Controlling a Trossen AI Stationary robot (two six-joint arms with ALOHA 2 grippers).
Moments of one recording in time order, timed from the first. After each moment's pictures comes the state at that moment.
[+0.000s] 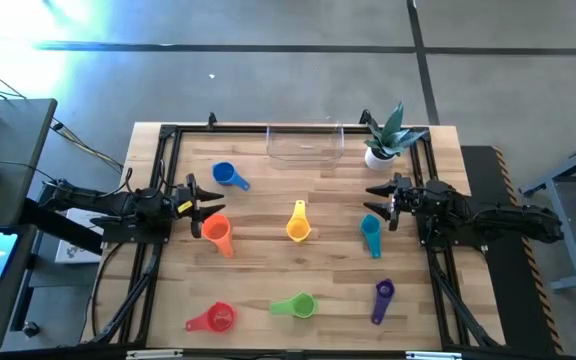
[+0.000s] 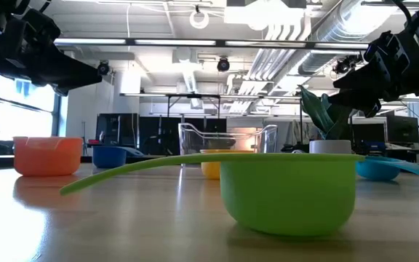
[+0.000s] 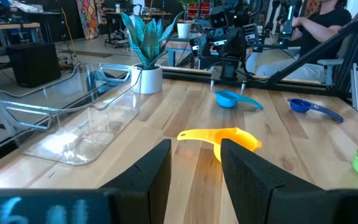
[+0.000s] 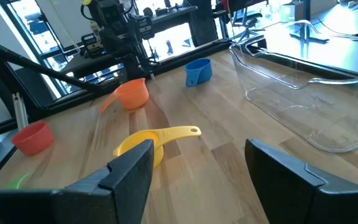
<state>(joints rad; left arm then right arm) -0.15 0.17 0.01 0.06 -0.38 -0.07 -0.18 0.16 0.01 0.01 0.01 0.29</state>
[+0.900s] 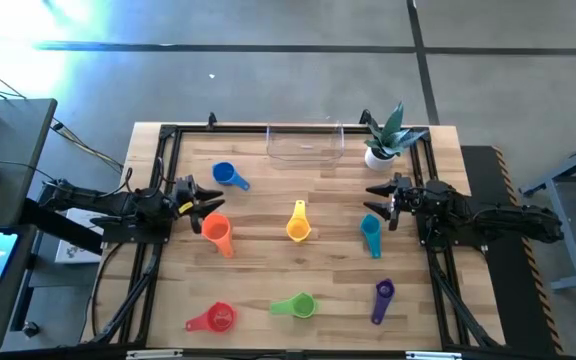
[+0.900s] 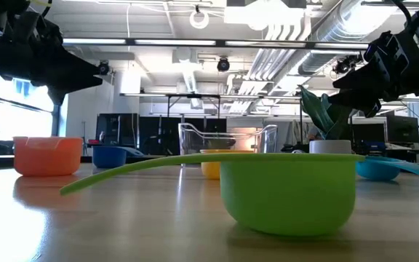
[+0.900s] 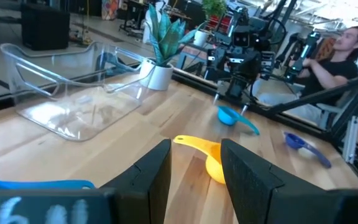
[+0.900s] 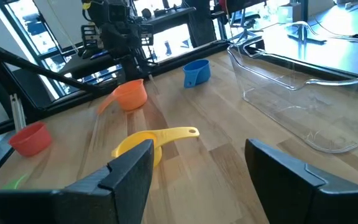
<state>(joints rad) -0.15 0.17 0.01 0.07 -0.45 -0.33 -0.18 0.16 0.01 0.01 0.02 0.29</state>
